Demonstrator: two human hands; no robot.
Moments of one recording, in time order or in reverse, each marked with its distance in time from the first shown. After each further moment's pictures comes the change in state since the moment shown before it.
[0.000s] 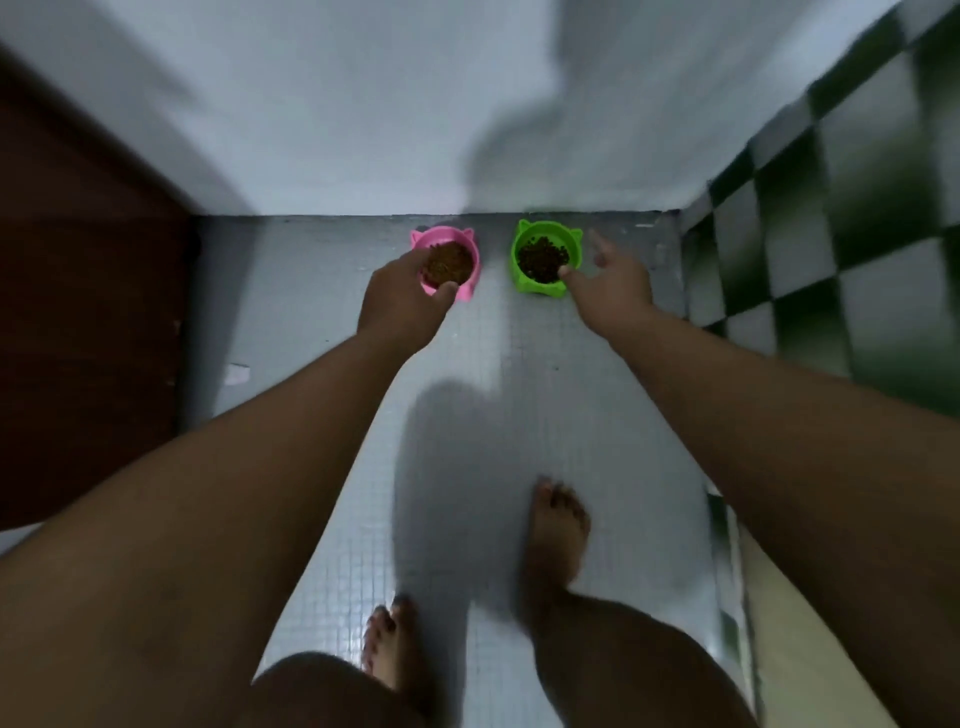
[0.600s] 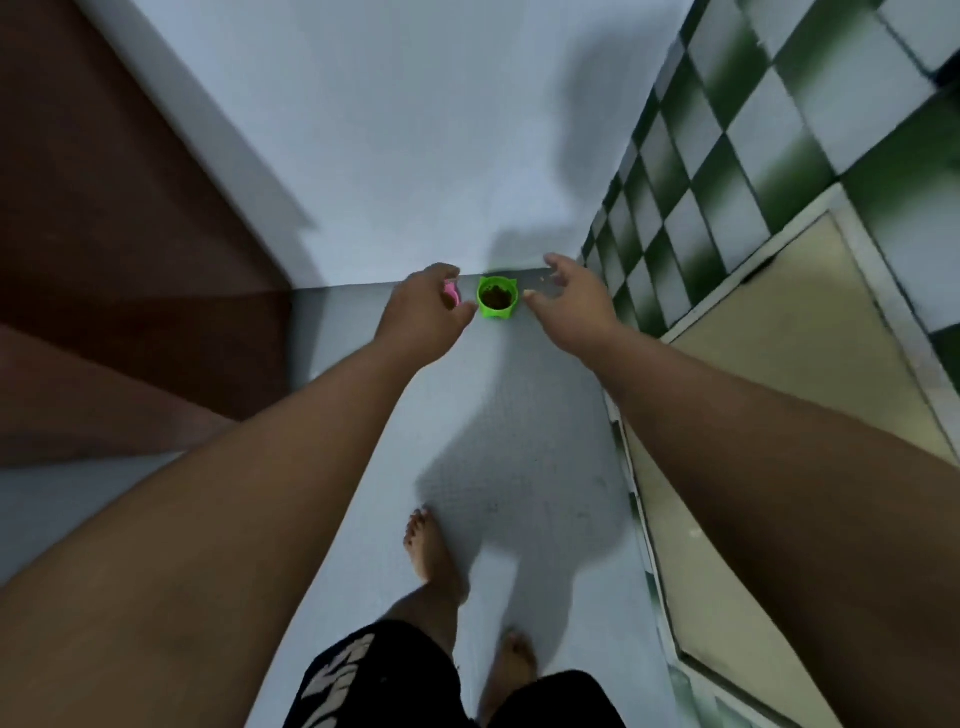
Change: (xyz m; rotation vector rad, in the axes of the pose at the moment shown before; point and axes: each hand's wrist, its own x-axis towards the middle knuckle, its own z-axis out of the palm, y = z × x) left_hand -0.392 0.182 -0.230 -0.009 0.014 0.237; right_hand -0.430 -0.159 -0.240 0.087 0.046 -0.143
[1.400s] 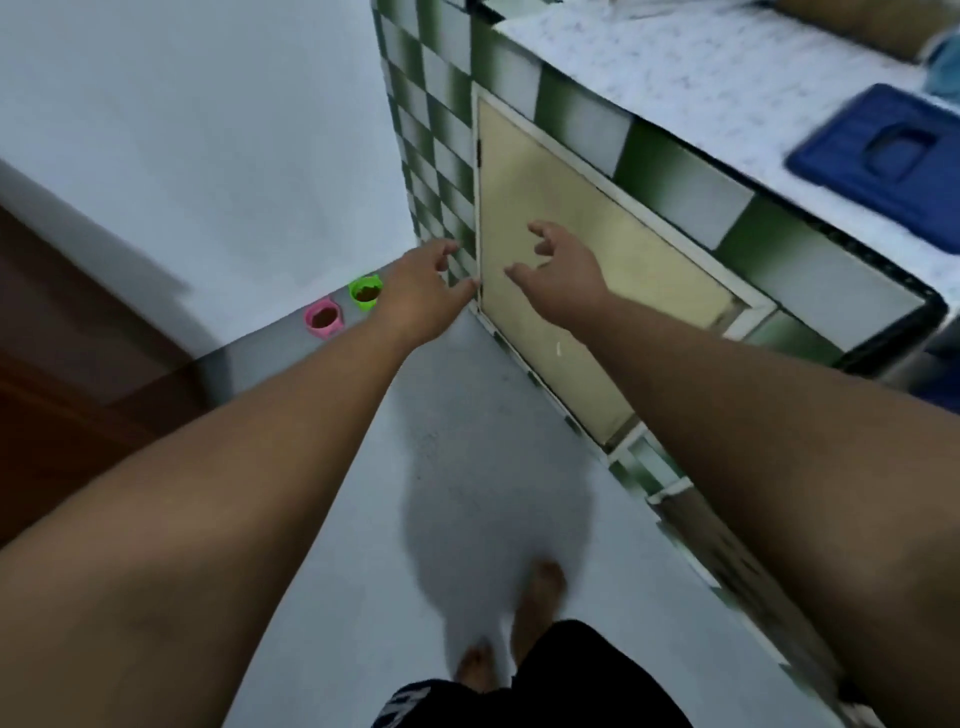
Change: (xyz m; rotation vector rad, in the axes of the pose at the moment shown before) left_hand -0.380 0.109 0.032 0.069 -0.204 0.517; right_hand -0.461 0.069 -0.103 0.128 0.468 0.100
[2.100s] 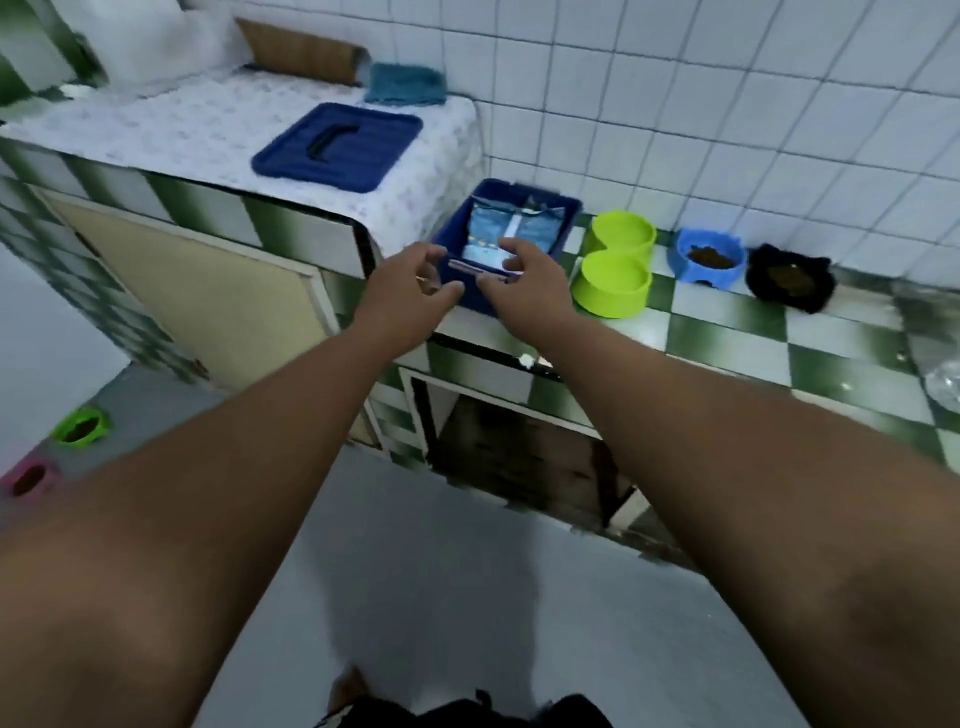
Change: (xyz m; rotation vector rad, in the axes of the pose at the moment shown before) left_hand -0.234 0.365 0.268 -0.129 -0.332 0.485; right_hand -0.308 0.235 -0.359 0.052 0.560 0.251
